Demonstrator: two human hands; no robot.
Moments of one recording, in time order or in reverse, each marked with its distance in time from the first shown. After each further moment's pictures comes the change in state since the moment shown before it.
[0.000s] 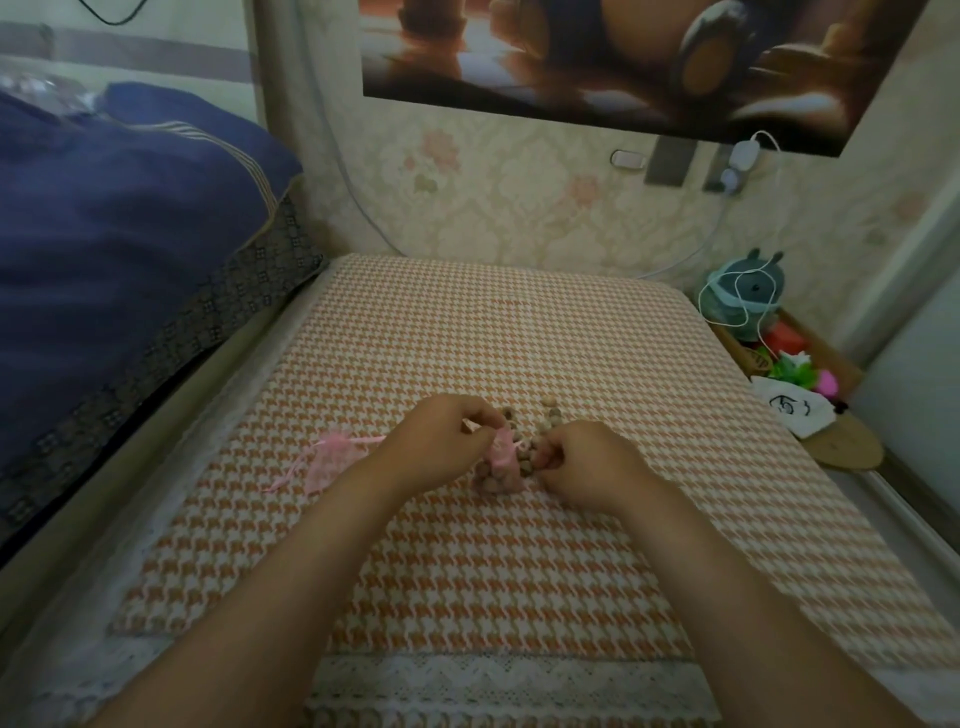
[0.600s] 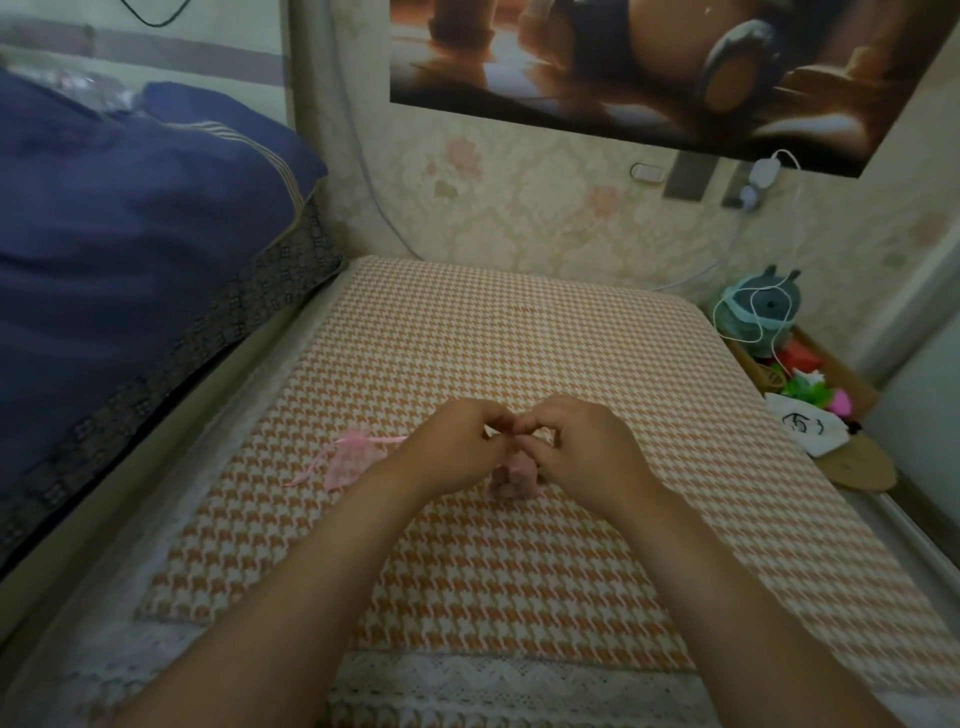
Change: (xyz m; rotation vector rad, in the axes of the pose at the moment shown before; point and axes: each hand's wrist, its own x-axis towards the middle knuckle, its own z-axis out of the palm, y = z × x) left_hand -0.003 0.000 -0.005 -0.031 -0.043 0.029; right_hand -0.008 -0.033 -0.010 0.173 0.287 -0.331
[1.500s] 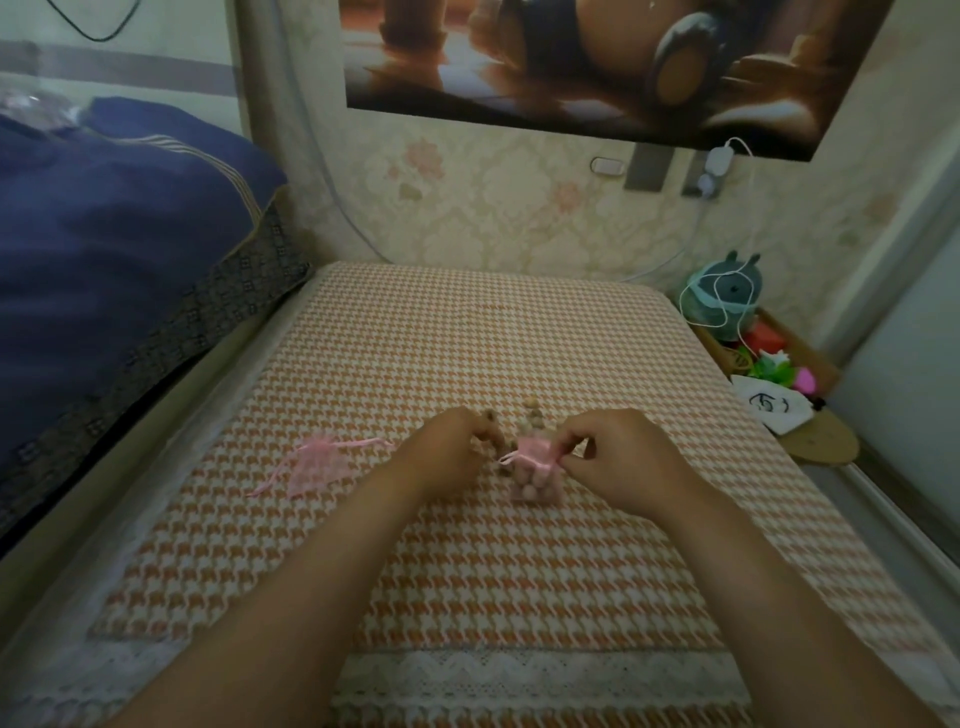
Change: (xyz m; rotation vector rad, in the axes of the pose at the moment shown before) left_hand 0.025 -0.007 0.038 0.193 -0.071 0.025; right_hand -0.036 0.048 -0.045 -0.071 -0.110 0.154
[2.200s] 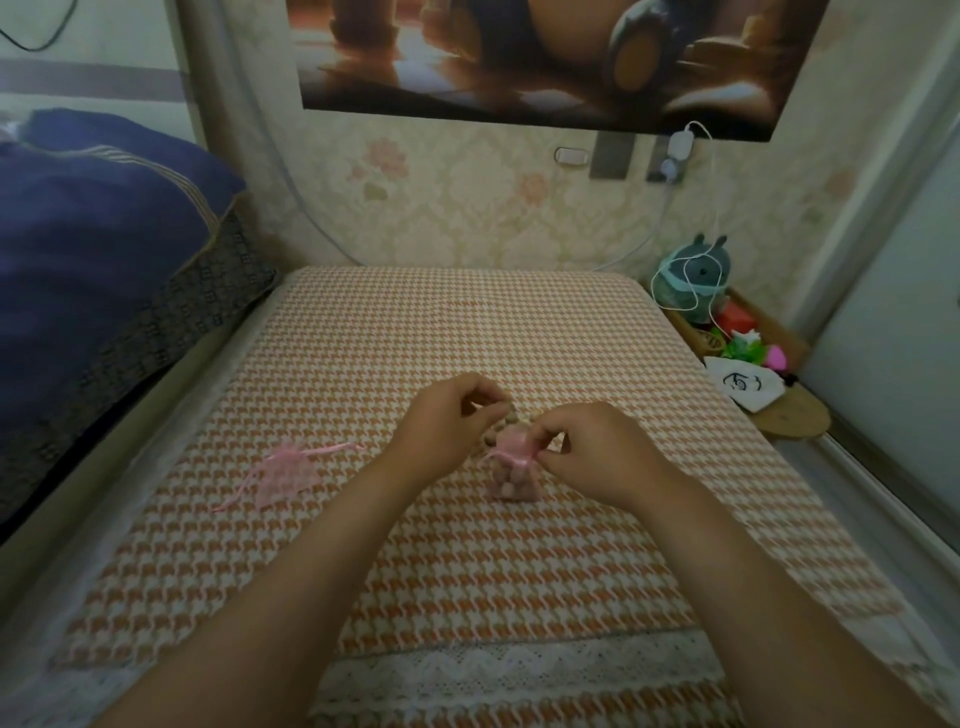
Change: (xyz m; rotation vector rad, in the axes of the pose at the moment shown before) left_hand 0.009 0.043 -0.002 -0.328 0.257 0.063; right_hand -0.003 0.013 0.002 -0.001 0.010 -0.012
